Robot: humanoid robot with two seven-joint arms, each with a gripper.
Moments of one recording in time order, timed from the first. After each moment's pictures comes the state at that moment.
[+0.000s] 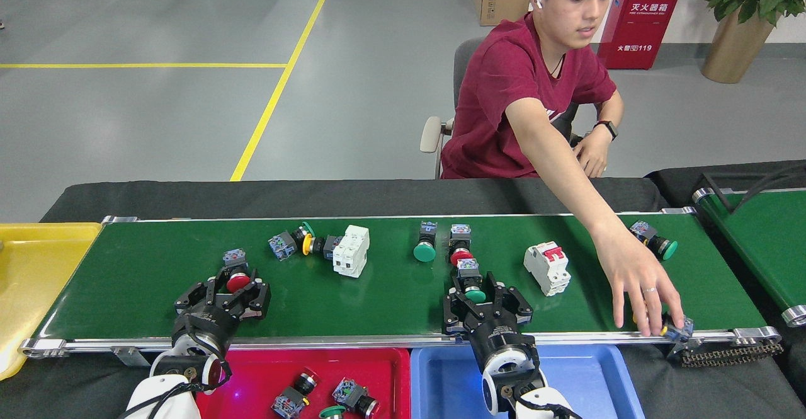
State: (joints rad) left arm -0.28 0.10 0.04 -1.13 -1.54 -0.13 -0.08; right arm -0.28 0.12 0.37 -1.17 1.35 0.17 0.05
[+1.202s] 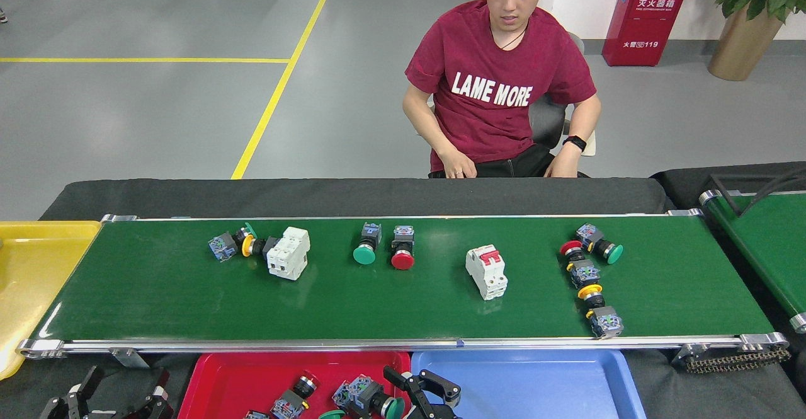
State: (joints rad) left arm 0.27 0.06 0.47 -1.68 -1.42 -0.51 -0.04; right arm 0.07 0.10 0.46 -1.67 1.34 -0.40 0.23
